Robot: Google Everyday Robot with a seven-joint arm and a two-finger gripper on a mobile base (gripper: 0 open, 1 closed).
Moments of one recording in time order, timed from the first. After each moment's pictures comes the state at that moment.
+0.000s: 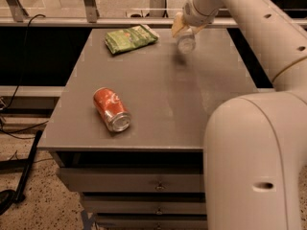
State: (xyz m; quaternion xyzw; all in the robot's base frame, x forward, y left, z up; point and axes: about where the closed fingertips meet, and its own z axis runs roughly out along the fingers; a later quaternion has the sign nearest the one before) arm 0.820 -0.114 0.905 -0.15 0.93 0.09 0.32
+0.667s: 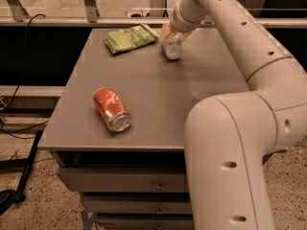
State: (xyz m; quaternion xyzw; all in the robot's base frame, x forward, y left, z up) arm 0.837 -0.078 0.872 -0.15 0.94 0.13 0.29
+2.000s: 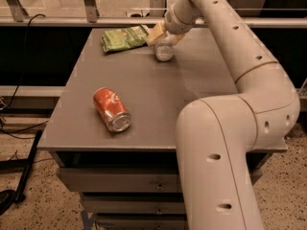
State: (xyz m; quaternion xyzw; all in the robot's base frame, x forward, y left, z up) arm 0.837 -0.048 0.860 -0.17 0.93 0.17 0.26
